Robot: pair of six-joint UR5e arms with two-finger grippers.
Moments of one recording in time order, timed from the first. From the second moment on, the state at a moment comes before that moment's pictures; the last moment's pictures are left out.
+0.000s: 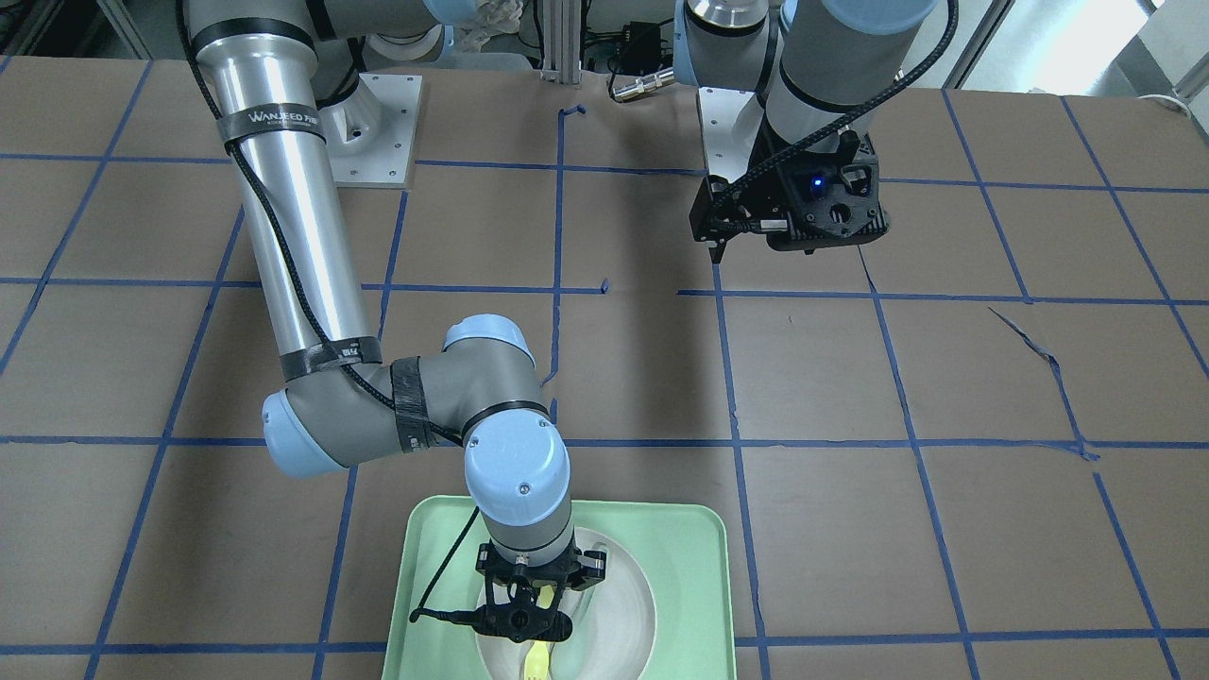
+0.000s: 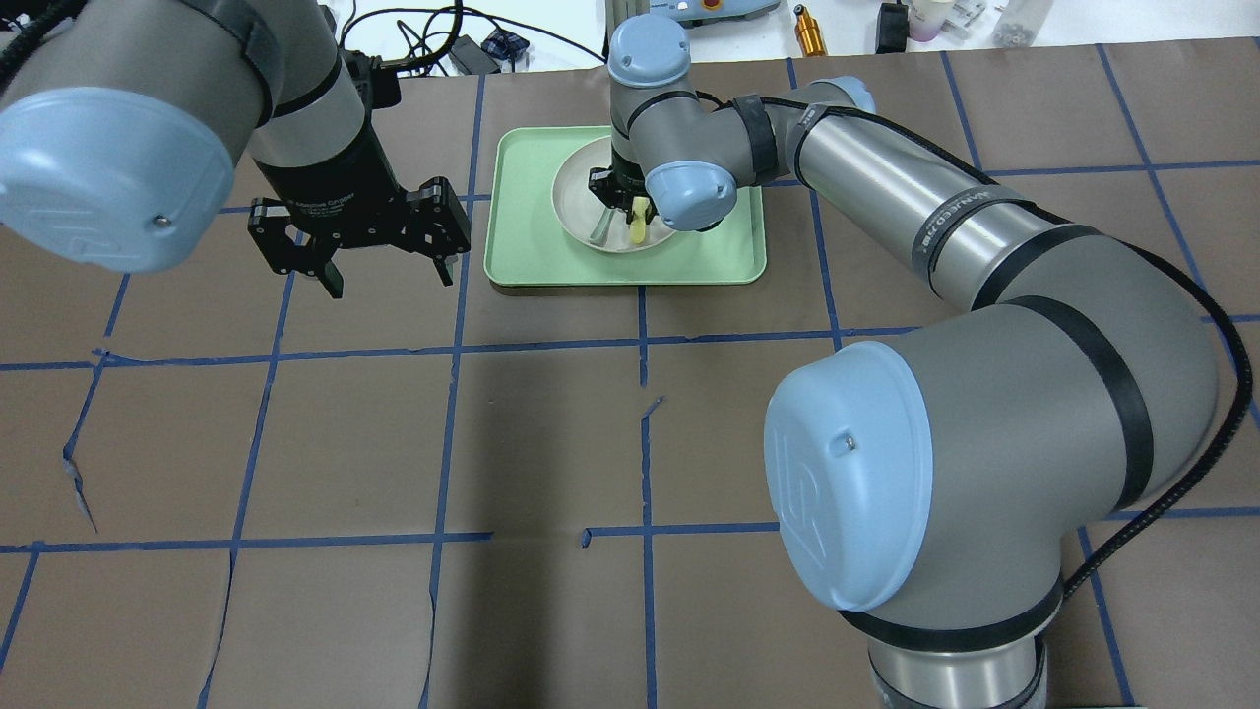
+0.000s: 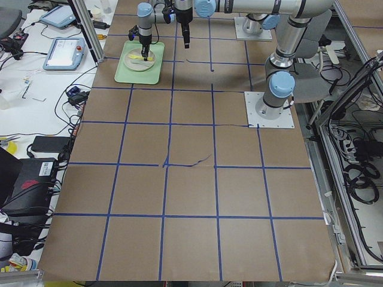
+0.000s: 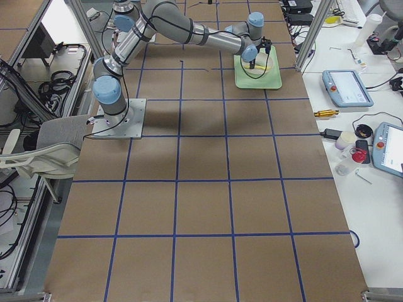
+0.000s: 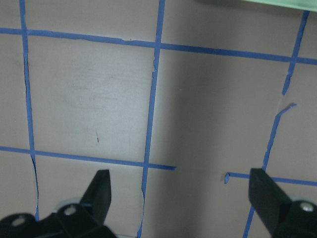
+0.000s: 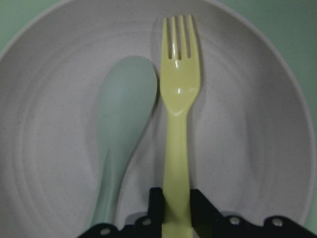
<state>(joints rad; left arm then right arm) -1.67 -1.60 -1.60 -1.57 1.60 -0.23 1.87 -0.74 1.18 -2.17 -1.55 0.39</state>
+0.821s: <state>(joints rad) -1.67 -1.60 -1.60 -1.57 1.60 -0.23 1.74 -0.85 1.31 -2.17 -1.57 0.11</state>
